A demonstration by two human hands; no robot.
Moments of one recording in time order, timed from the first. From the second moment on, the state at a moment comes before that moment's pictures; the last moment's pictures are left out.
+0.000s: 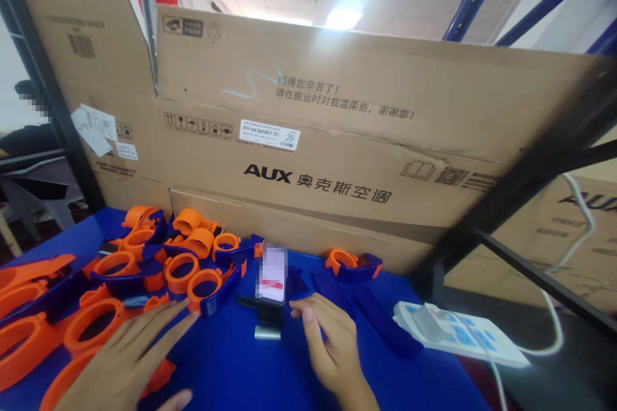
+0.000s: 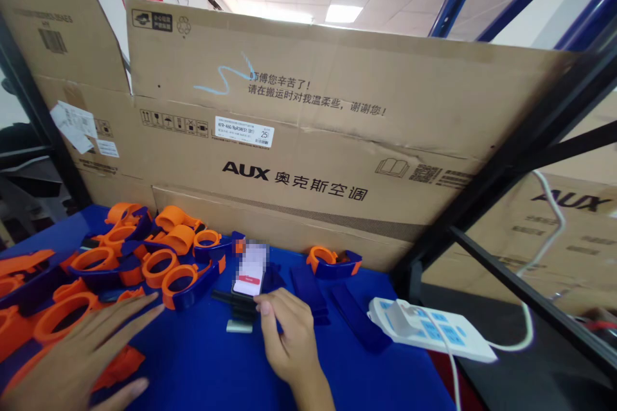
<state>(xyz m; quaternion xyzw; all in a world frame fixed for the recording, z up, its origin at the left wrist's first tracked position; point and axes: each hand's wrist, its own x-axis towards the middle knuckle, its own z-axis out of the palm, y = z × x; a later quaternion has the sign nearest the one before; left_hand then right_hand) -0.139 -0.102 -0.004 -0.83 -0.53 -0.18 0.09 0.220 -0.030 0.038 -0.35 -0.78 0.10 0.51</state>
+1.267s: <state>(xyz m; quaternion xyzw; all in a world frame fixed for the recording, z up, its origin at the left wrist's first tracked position) 0.039 -0.065 -0.047 -0.92 -0.21 -0.32 0.01 0.216 -0.007 0.008 -0.39 -0.65 0.41 0.50</state>
